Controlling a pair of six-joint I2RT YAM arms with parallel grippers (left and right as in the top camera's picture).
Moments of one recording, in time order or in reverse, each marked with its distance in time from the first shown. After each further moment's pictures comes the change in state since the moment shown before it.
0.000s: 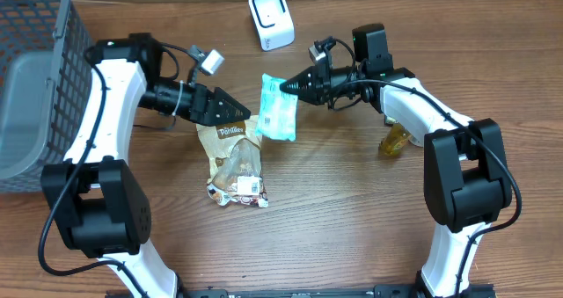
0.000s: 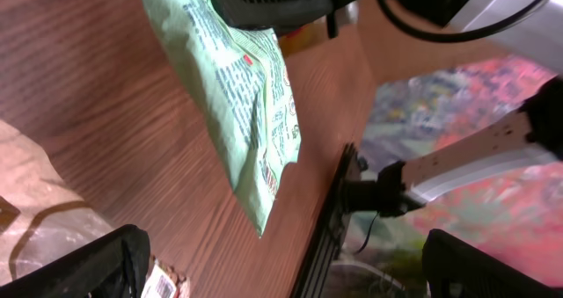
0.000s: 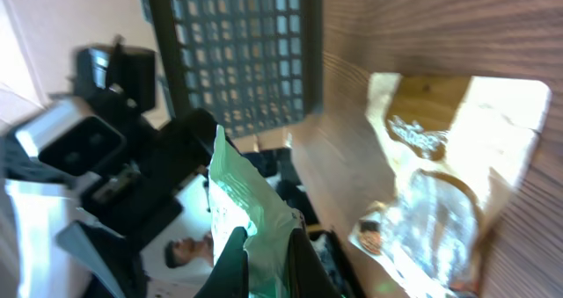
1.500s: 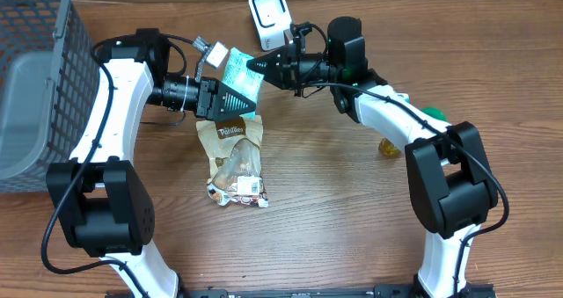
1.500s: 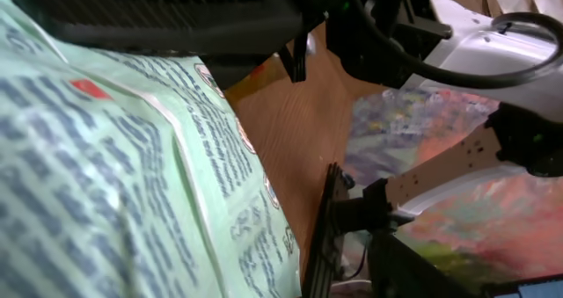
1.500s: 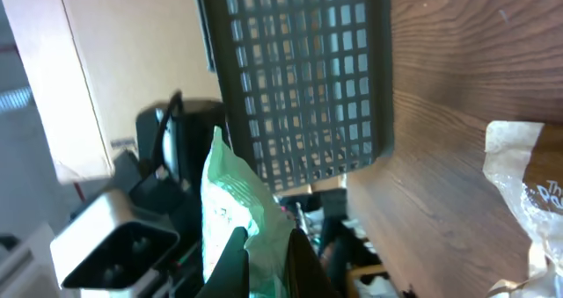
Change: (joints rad) left arm -0.036 0.000 0.000 0.078 0.103 0.032; right arm 0.136 0.000 -0.004 0.526 0.197 0.568
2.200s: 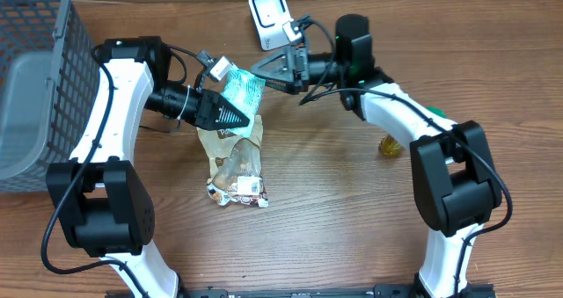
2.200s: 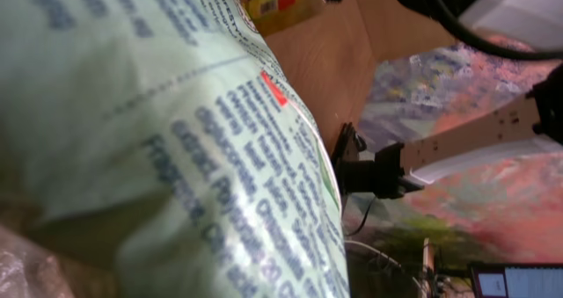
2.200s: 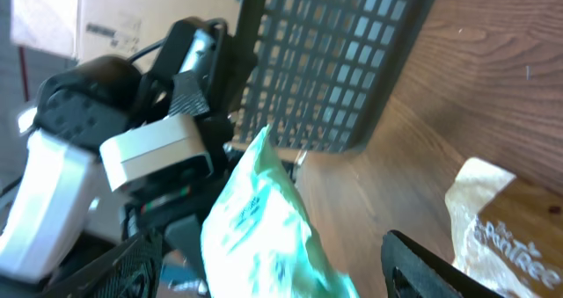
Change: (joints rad) left arm 0.000 0.000 0.000 -0.149 -0.149 0.021; right arm -0.048 0.000 0.000 0.003 -0.193 -0.425
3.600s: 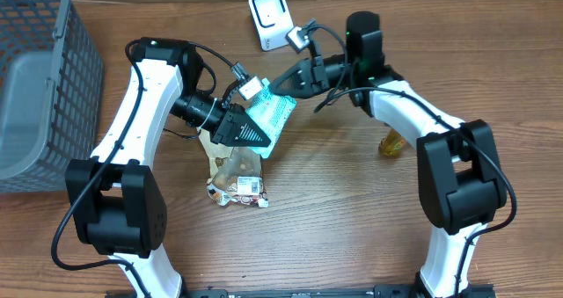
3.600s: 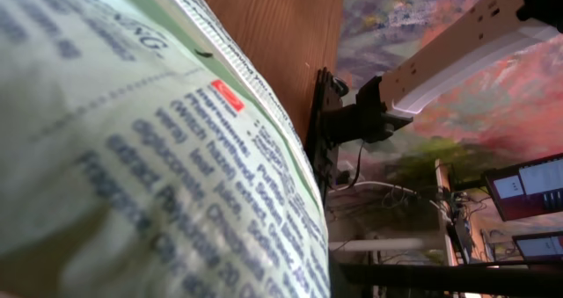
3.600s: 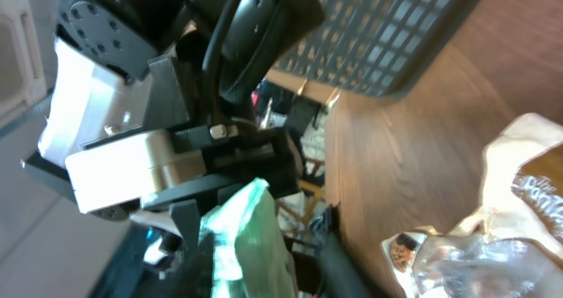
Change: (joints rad) left arm -0.129 0.000 0.000 -0.123 0.000 0.283; right arm -0.050 0.000 0.000 -0.061 -0.264 -0.177
